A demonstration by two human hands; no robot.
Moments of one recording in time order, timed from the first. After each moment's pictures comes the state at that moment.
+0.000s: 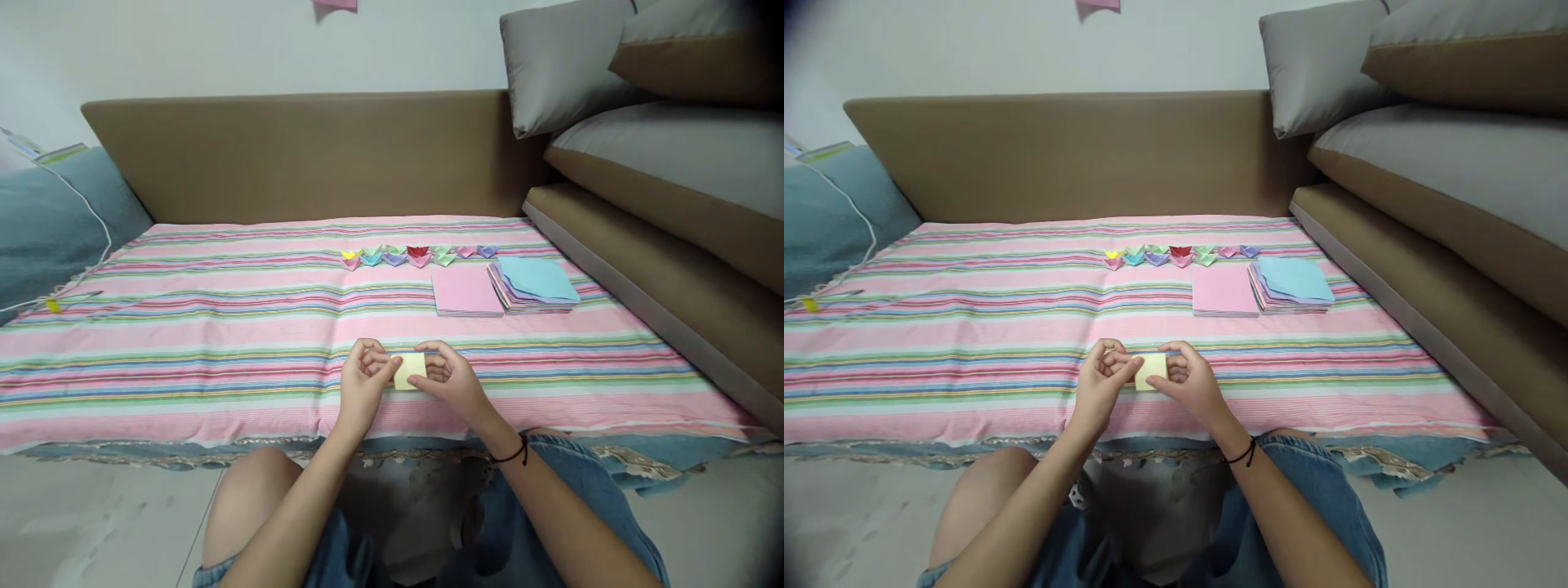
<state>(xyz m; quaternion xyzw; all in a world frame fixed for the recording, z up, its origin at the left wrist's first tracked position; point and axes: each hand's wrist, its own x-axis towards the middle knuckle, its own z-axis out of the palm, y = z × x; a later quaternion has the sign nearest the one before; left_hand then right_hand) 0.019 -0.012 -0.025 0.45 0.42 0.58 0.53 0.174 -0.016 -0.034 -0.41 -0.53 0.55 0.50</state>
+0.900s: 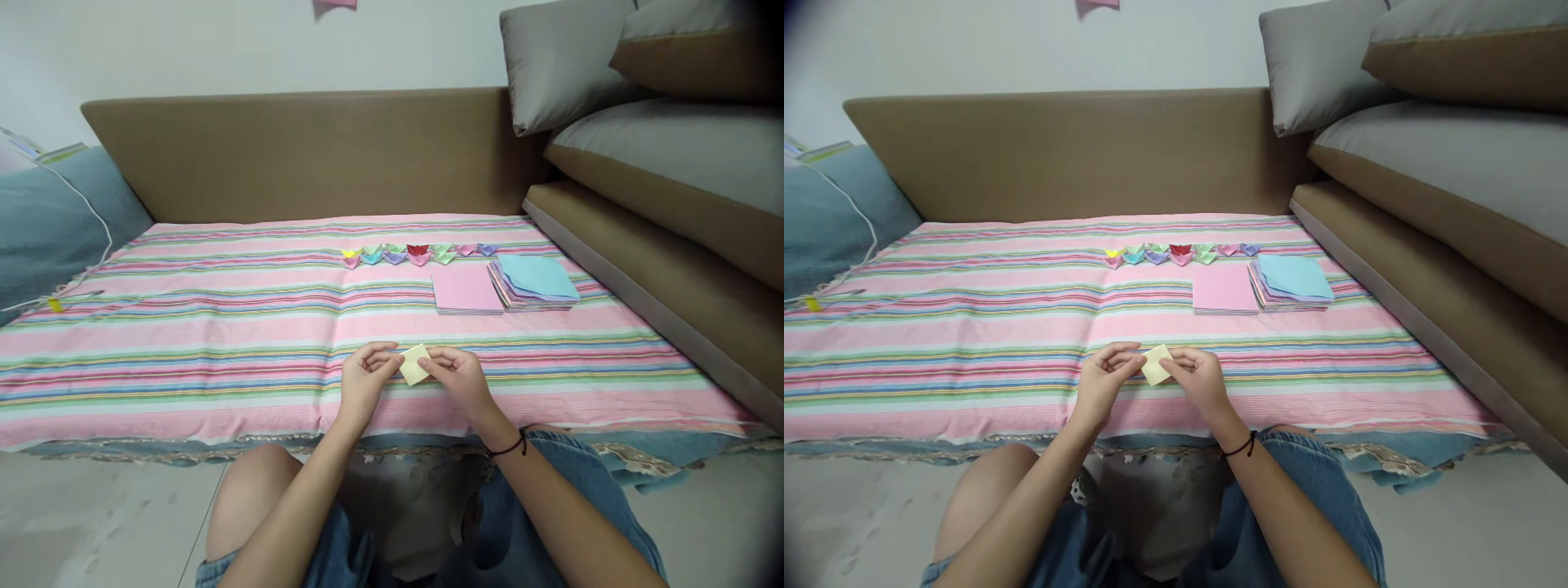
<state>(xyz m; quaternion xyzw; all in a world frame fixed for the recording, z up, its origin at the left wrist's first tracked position) 0.018 -0.010 -0.024 0.45 0.47 0.55 0.53 0.174 -0.012 -0.035 -0.44 -0.47 0.55 0.53</state>
